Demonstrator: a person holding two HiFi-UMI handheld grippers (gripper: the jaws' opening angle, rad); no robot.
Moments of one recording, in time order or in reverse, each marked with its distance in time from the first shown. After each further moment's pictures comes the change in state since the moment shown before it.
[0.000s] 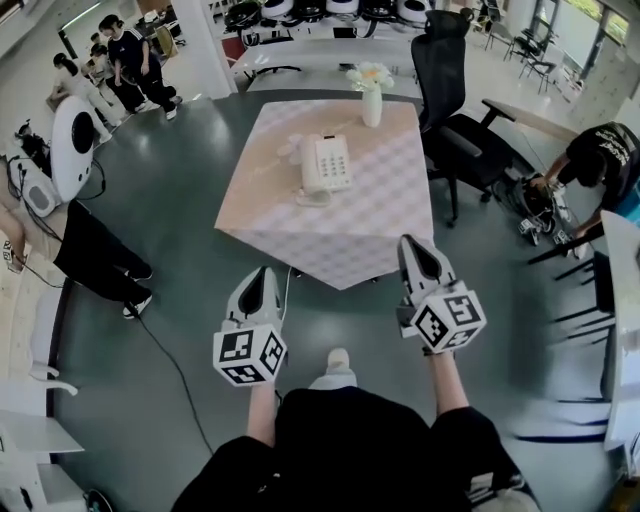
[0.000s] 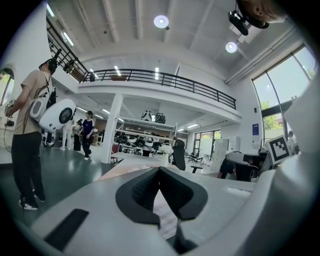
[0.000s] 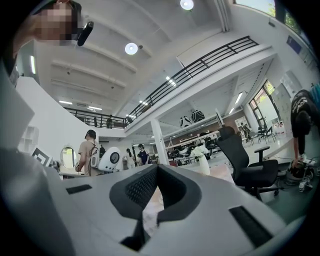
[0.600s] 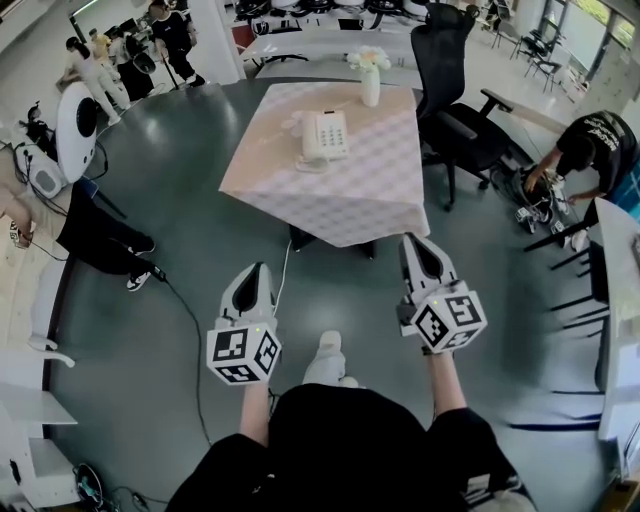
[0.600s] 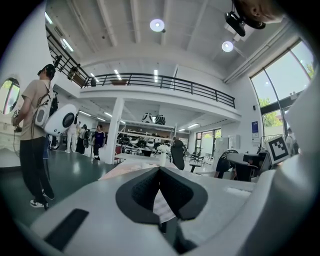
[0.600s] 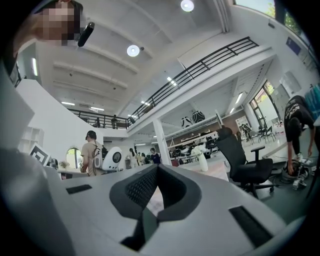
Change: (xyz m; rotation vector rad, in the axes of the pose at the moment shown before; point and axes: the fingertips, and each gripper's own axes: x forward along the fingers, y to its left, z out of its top) left arm -0.118 -0.047 -0.008 0.027 -0.007 0.032; right arm -0.112 0.038 0.004 0.002 0.003 0.019
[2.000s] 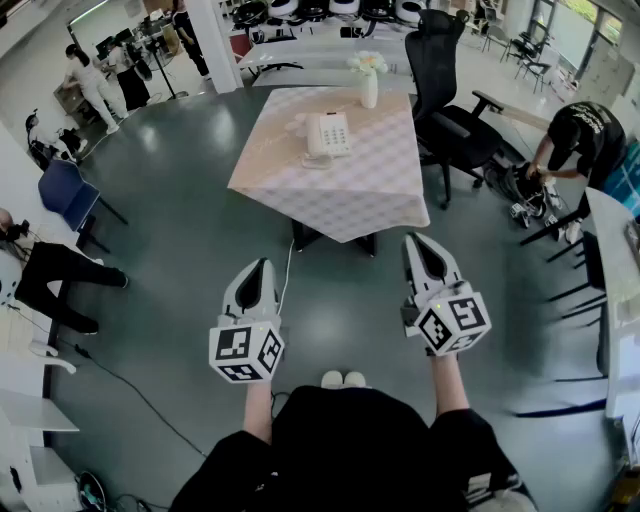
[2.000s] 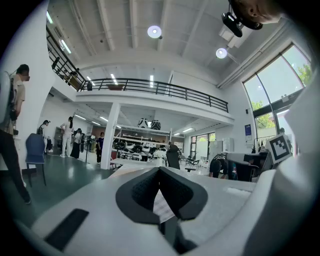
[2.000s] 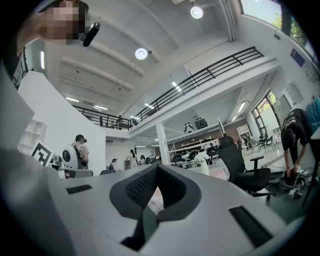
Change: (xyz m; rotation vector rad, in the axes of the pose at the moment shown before) left arm -0.056 0.006 0.020 0.022 -0.055 -0.060; right arm -0.044 0.063 0.017 -0.074 -0.038 -0.006
